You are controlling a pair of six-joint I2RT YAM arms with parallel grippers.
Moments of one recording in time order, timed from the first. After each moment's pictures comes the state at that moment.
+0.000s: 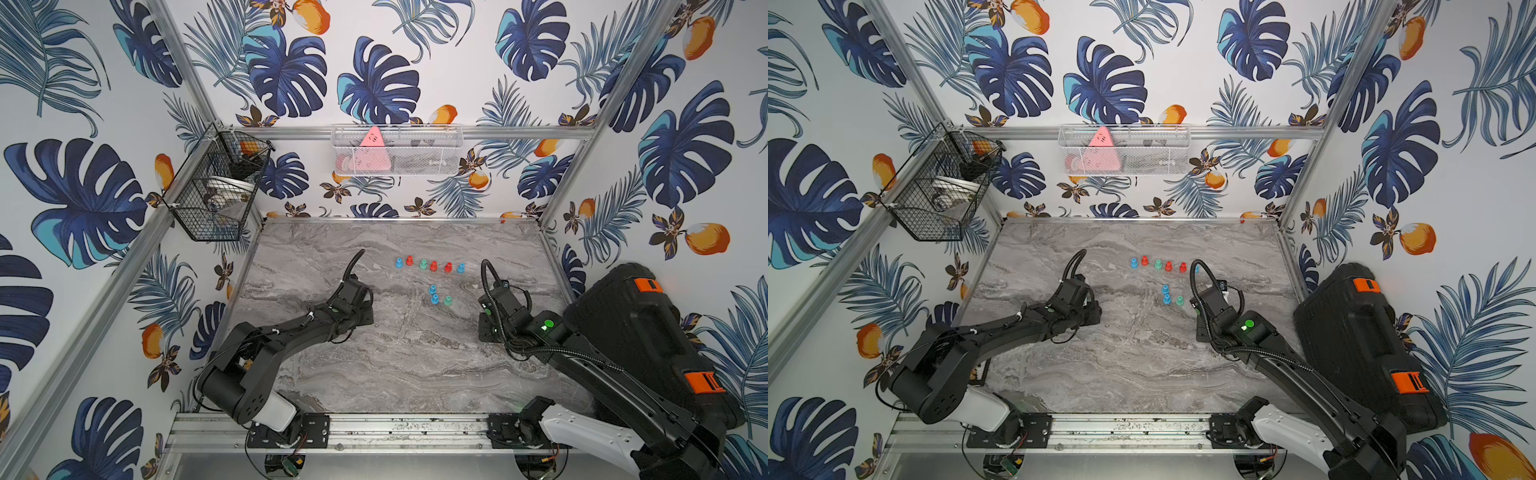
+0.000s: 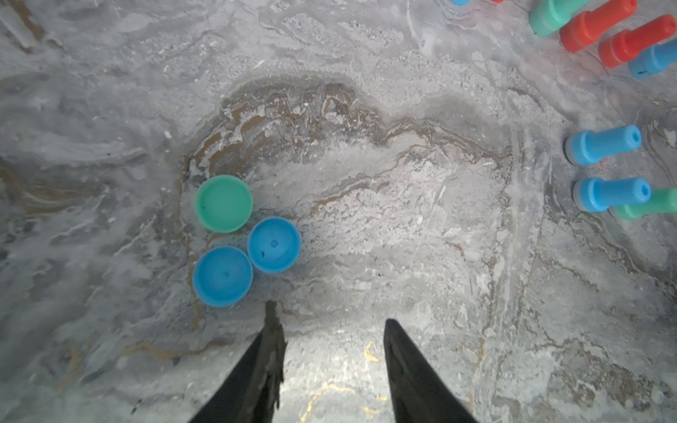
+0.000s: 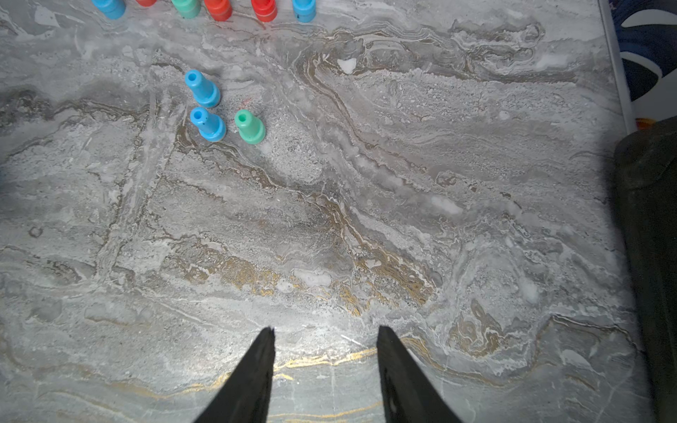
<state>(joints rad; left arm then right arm) -0.46 1.53 0.75 -0.15 -0.07 -0.60 0.65 1.01 0.89 -0.97 0.38 0.61</state>
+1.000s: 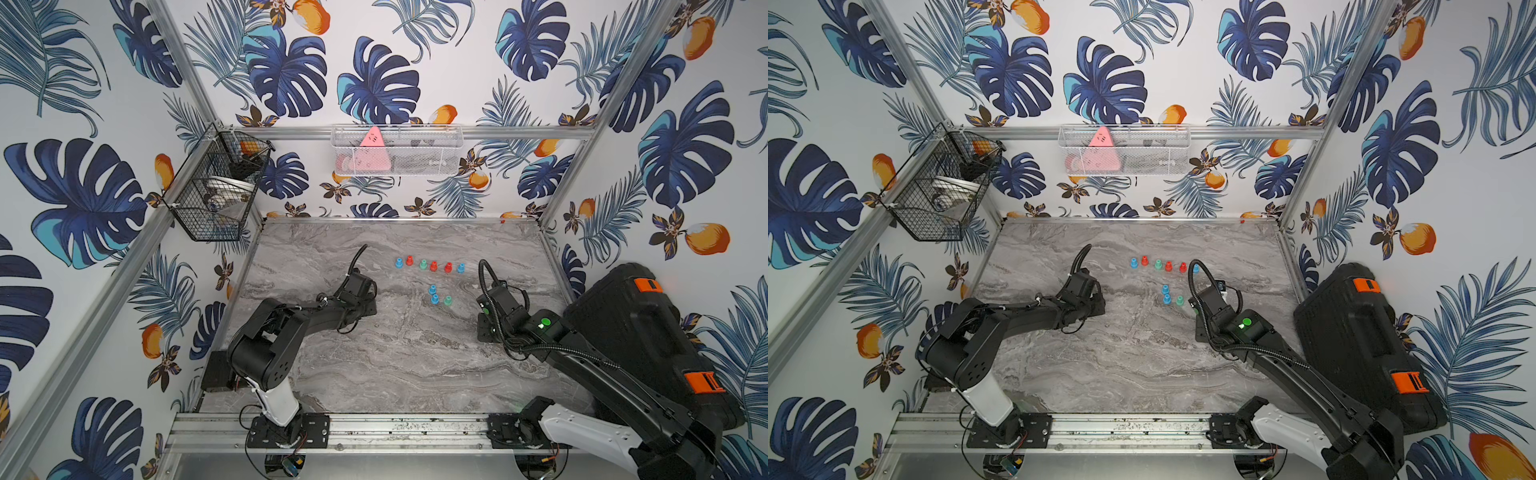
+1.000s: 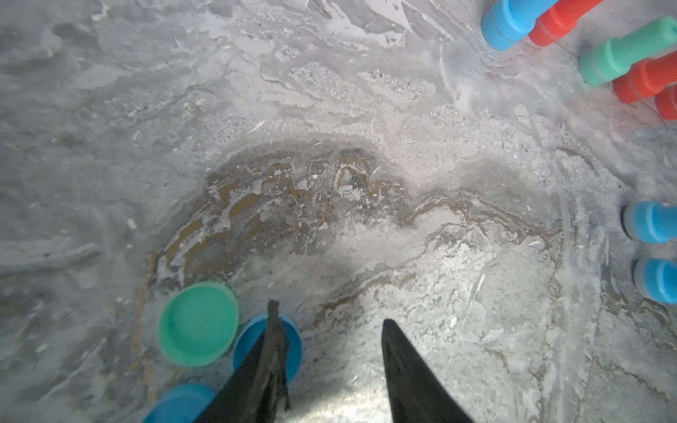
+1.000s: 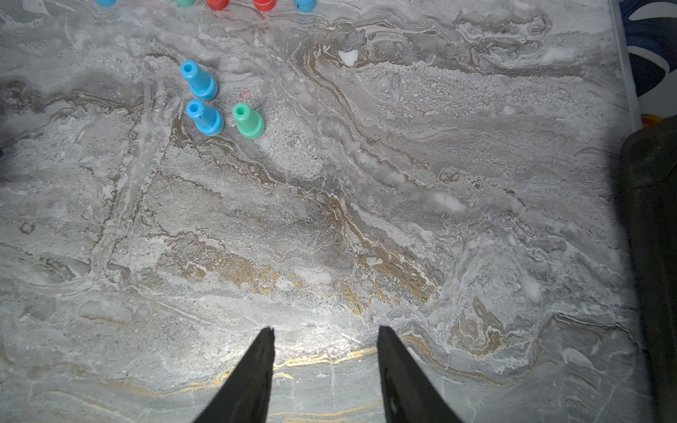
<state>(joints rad) -0.43 1.73 0.82 0.00 -0.09 -0.60 0.64 1.03 0.89 -0.97 0.38 0.61</state>
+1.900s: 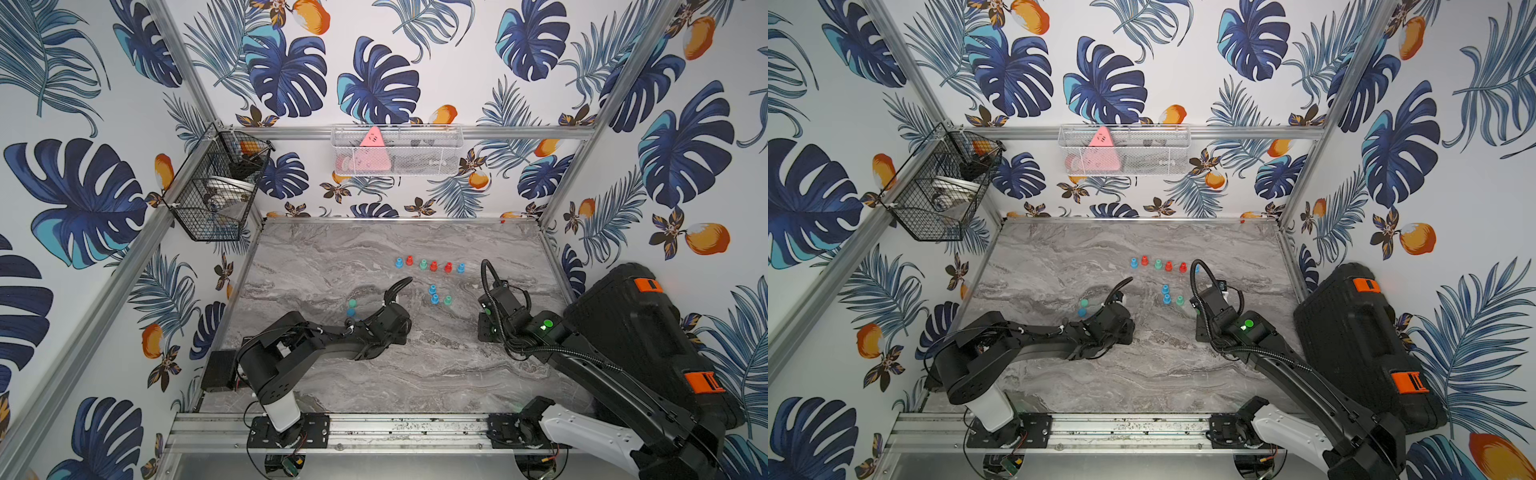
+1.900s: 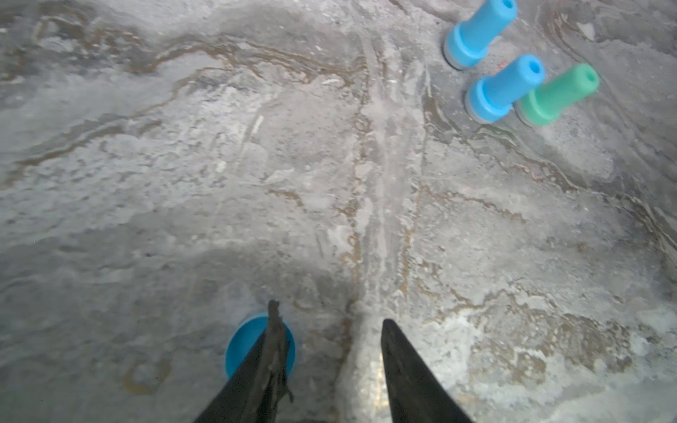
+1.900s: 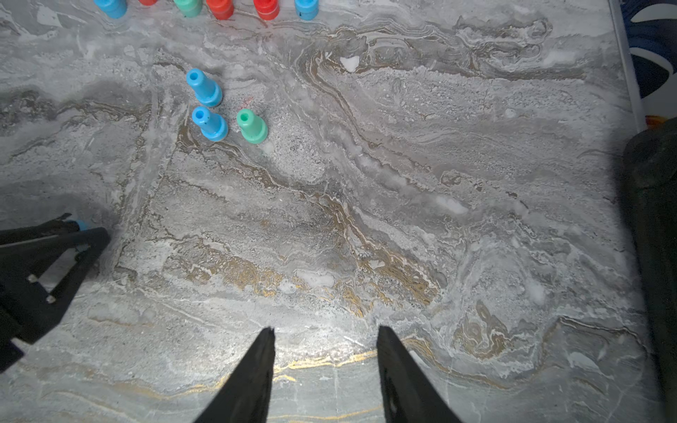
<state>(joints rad) -0.83 1.73 0.76 0.08 -0.24 -0.69 0.64 1.01 0.88 -0.96 0.37 0.61</state>
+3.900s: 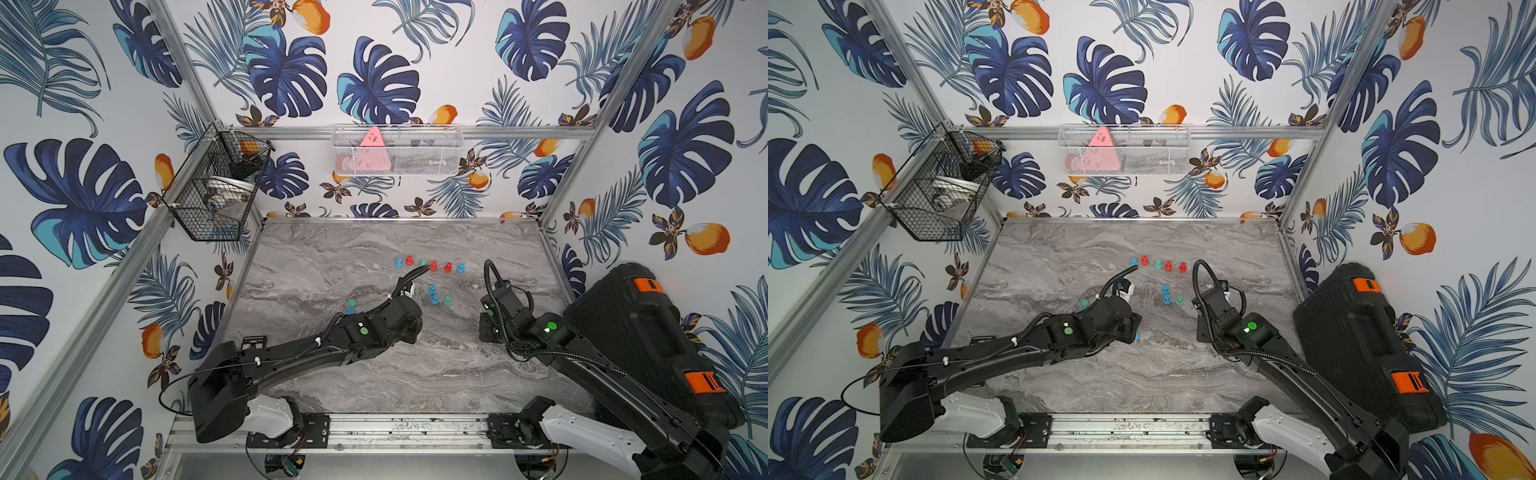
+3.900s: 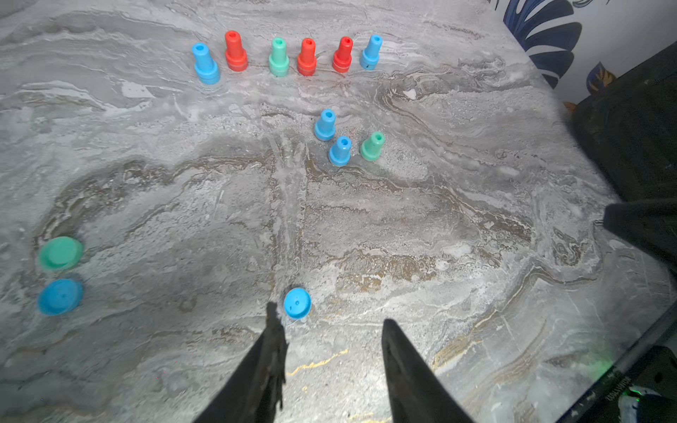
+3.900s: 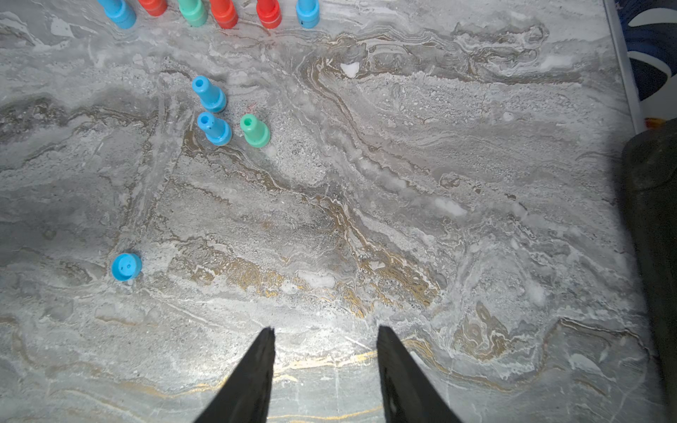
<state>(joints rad) -0.97 1.36 0.98 -0.39 -0.33 -0.60 0.64 0.99 0.88 -0.96 0.37 0.61</state>
